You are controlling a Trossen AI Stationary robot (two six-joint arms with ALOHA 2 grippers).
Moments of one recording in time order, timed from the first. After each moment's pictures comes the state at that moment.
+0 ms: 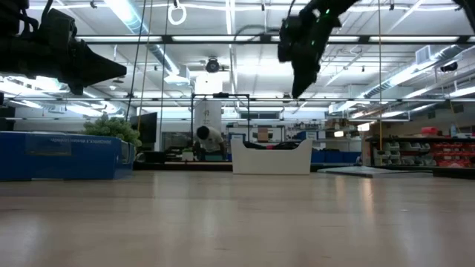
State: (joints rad) left arm -0.19 0.05 0.01 0.10 -0.69 -0.09; right arm -0.68 1.74 1.71 -1.14 -0.18 -0.34
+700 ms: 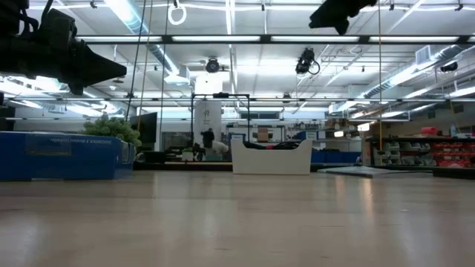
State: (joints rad) left arm -0.19 0.05 0.01 0.10 -0.69 -0.09; right arm -0.57 1.05 1.23 -0.64 -0.36 -0.15
